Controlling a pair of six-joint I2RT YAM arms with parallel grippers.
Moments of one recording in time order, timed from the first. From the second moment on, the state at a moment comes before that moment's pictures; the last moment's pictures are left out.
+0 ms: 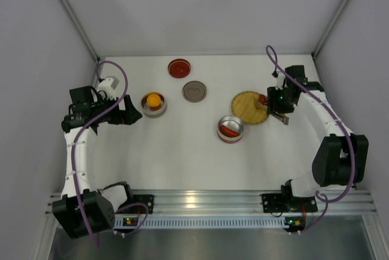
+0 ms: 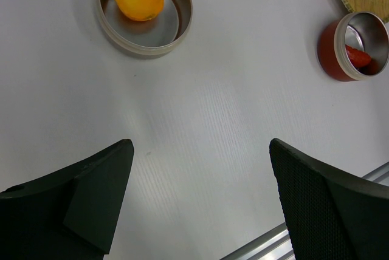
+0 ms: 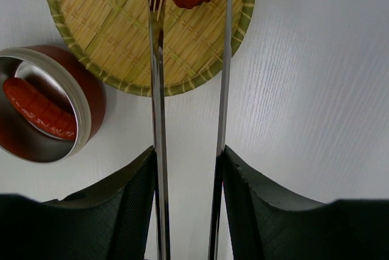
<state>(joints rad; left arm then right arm) 0.26 1.09 1.04 -0.76 0.66 0.15 0.04 1.48 1.20 -0.81 -0.14 -0.02</state>
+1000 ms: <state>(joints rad) 0.26 1.09 1.04 -0.76 0.66 0.15 0.04 1.35 1.20 -0.85 -0.25 -0.13</state>
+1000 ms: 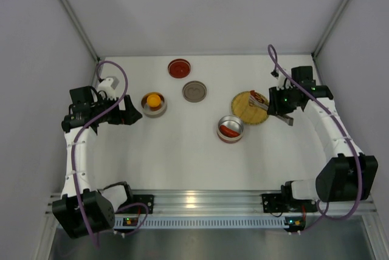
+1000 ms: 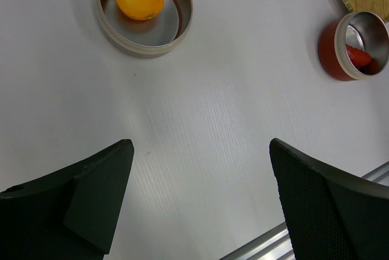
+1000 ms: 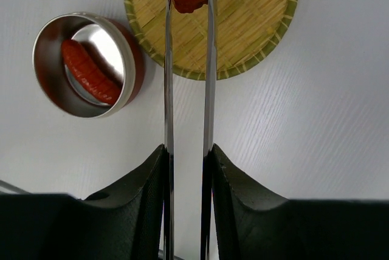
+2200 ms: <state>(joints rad) 0.26 1.09 1.04 -0.76 0.67 0.15 0.12 1.29 1.25 -1.18 -0.52 -0.59</state>
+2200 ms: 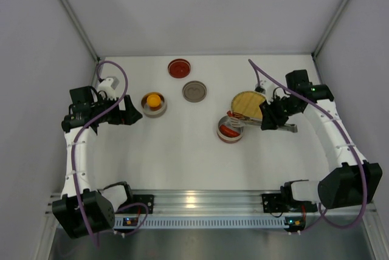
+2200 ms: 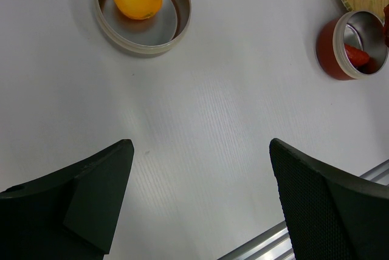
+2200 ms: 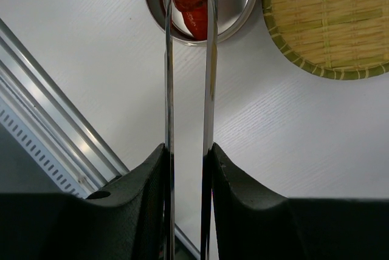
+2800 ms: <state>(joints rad) 0.26 1.09 1.04 -0.76 0.67 0.16 0.14 1.31 1.22 -1.17 -0.47 -0.60</state>
